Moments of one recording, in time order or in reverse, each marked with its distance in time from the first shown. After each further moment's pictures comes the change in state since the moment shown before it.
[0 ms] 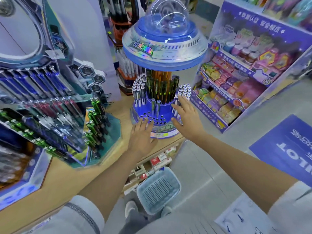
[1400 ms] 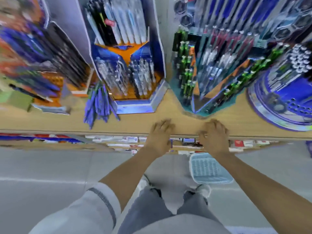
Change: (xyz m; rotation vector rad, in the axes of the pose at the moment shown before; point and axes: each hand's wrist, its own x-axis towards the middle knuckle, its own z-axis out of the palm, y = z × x) left_hand -0.266 -0.209 0.039 -0.090 -0.088 -0.330; right_hand -0.087 -0.253 0.182 -0.020 -0.396 0.054
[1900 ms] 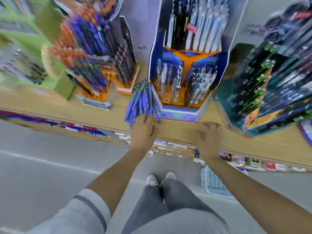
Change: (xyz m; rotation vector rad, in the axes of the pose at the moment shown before) left_hand -0.074 -0.170 -0.037 -0.315 0.588 -0.321; right_hand 0.000 -0.180 0.036 0.438 0.093 0.002
